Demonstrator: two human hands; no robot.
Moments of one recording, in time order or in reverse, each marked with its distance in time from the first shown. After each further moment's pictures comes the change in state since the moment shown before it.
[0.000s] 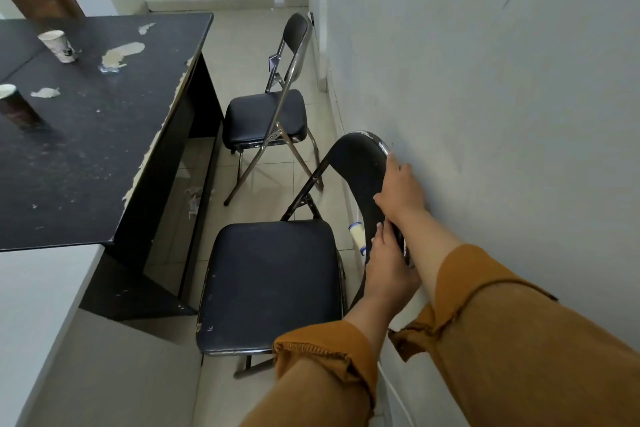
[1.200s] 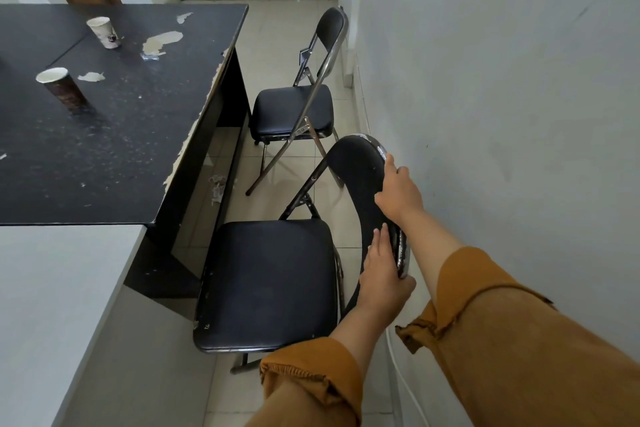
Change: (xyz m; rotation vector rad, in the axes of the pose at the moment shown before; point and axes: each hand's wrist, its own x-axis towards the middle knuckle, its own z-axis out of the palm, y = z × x) left_hand -0.017 -0.039 -0.042 0.006 0.039 -0.067; right_hand -0.006 -0.051 0.027 0.043 -0.116 -0.121
